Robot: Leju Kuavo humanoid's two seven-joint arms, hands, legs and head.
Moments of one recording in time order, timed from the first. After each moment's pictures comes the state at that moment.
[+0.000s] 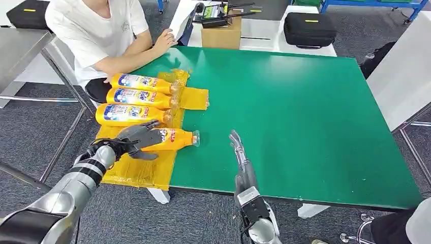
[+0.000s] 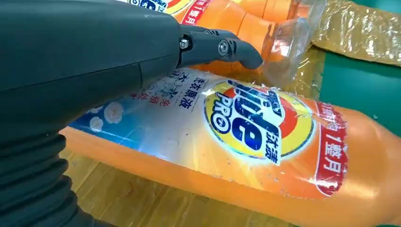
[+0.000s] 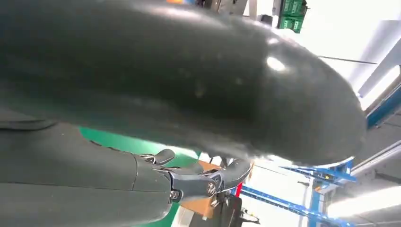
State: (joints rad) left arm -0.67 0.12 -0.23 -0.52 -0.90 -0.23 -0.29; right arm -0.07 0.20 0.48 -1.26 0.32 -0.16 -0.65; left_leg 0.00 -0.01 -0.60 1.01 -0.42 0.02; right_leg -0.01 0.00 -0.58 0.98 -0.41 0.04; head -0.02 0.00
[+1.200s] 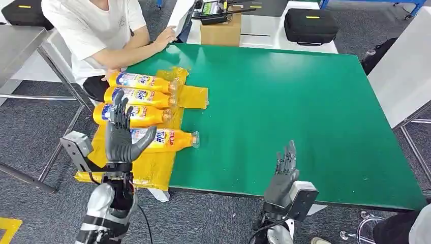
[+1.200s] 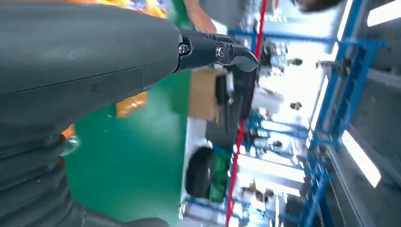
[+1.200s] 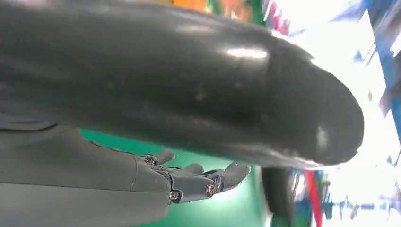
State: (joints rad) left arm -0.08 -0.19 -0.15 -1.55 0.12 0.12 -0.36; right arm 0.05 0.23 0.35 -1.41 -0.08 -0.44 -0.55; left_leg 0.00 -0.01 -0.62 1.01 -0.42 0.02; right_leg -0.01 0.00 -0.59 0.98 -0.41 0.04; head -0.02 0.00
